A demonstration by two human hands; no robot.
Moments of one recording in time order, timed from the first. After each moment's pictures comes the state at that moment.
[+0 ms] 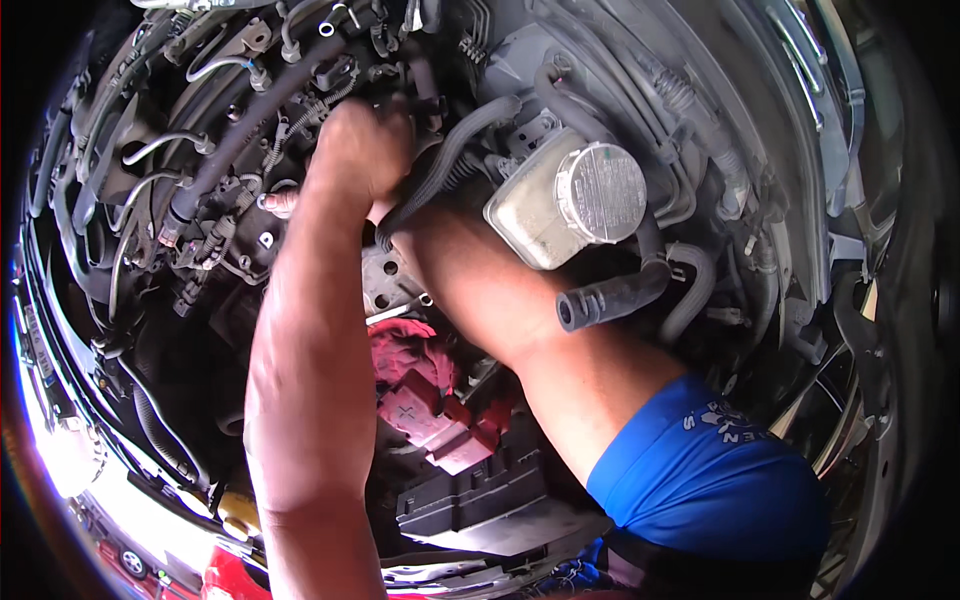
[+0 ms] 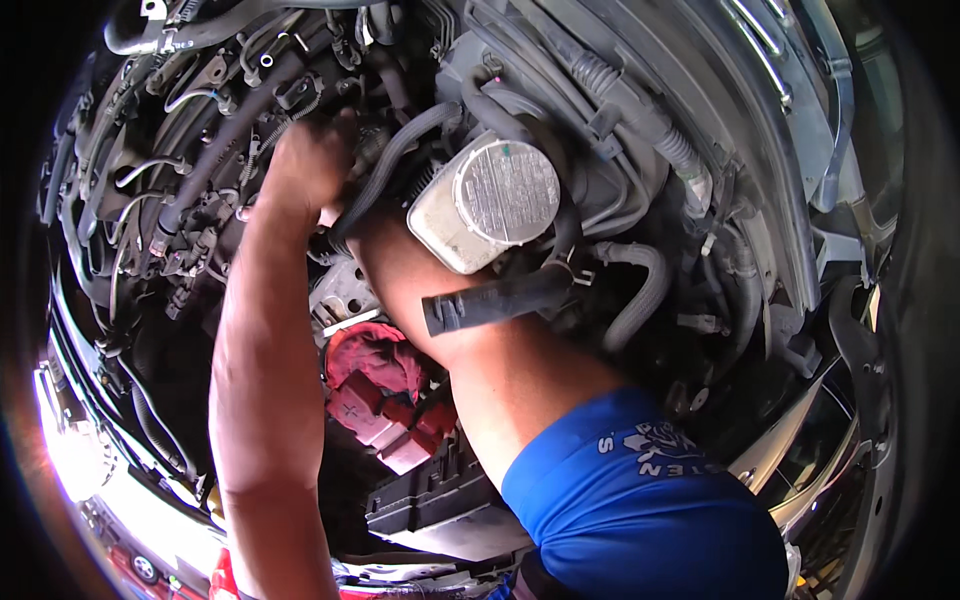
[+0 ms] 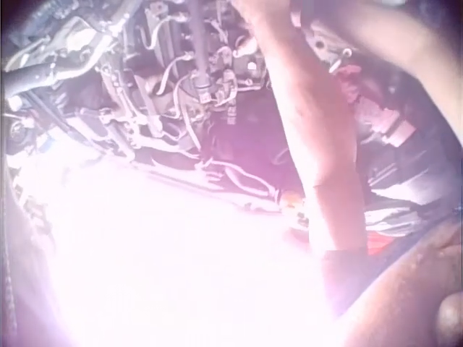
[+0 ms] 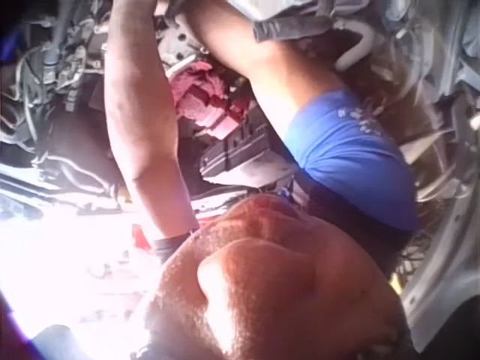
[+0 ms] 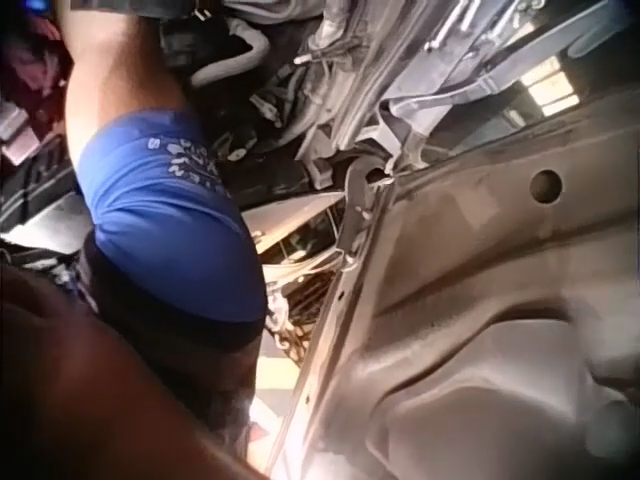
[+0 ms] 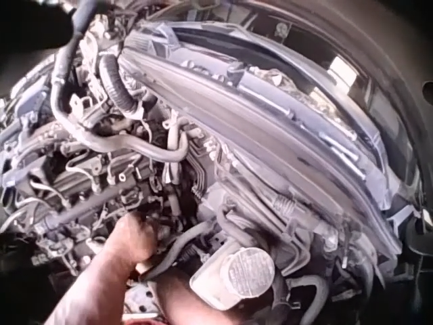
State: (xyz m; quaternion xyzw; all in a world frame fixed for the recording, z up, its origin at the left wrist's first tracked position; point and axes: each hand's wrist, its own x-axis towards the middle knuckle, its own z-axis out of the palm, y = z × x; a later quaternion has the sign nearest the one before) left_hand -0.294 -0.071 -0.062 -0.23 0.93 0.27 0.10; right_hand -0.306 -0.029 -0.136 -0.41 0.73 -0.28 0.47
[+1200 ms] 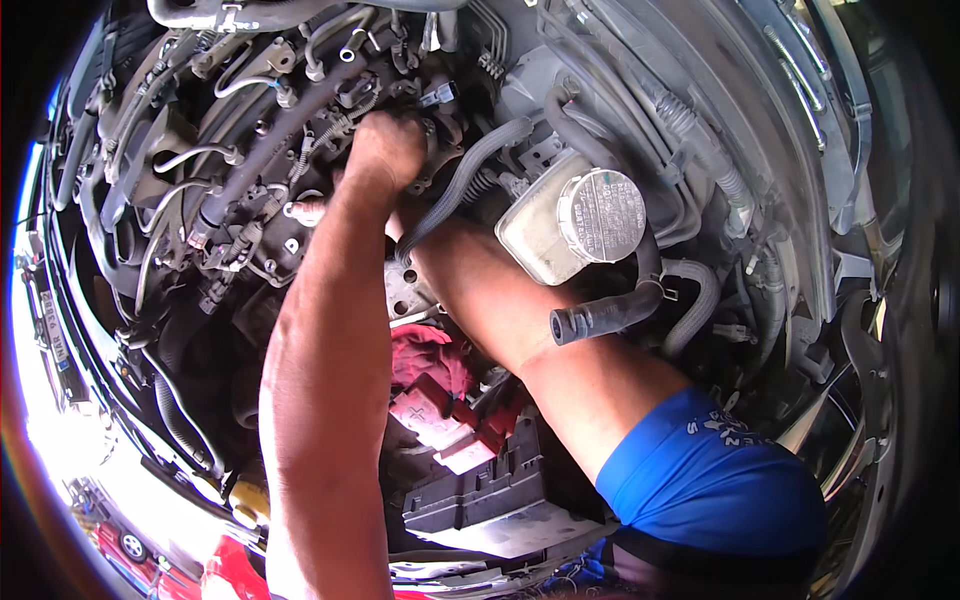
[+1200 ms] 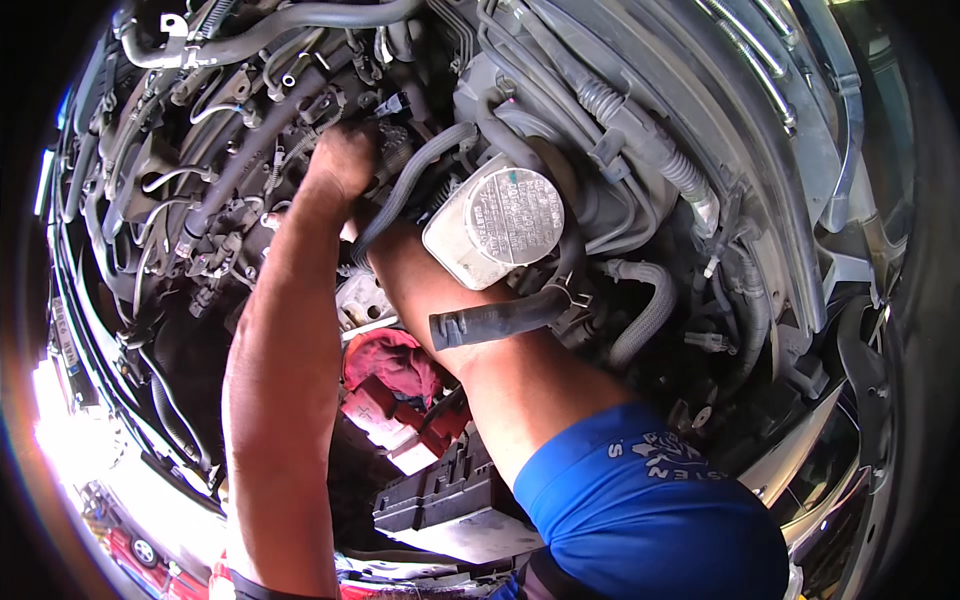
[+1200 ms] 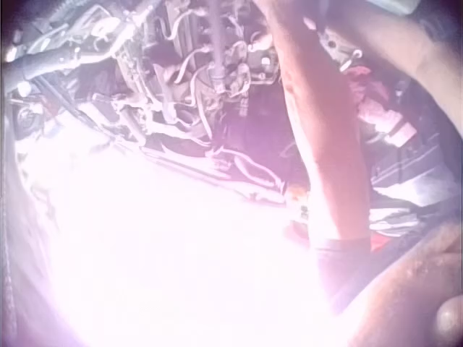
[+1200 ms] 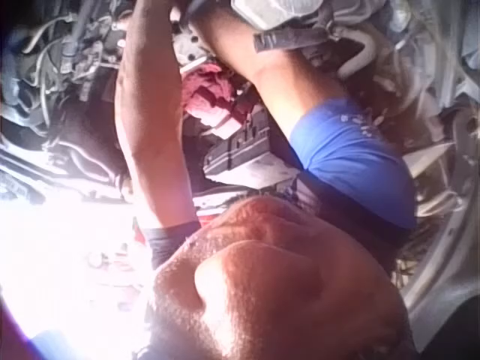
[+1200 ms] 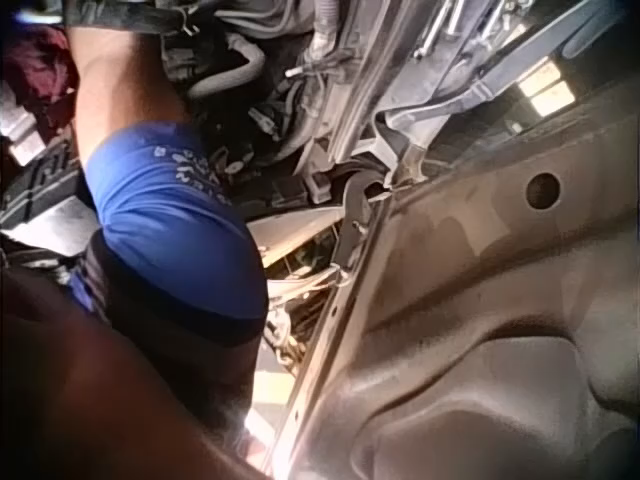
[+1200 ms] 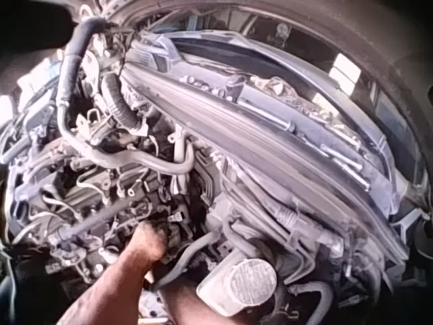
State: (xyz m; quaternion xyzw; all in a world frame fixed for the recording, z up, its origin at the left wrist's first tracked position) left_hand -0.328 -0.075 -0.113 -0.20 0.95 0.24 0.08; right_hand -0.353 -0.002 -0.162 -0.44 0.65 -0.48 0.39
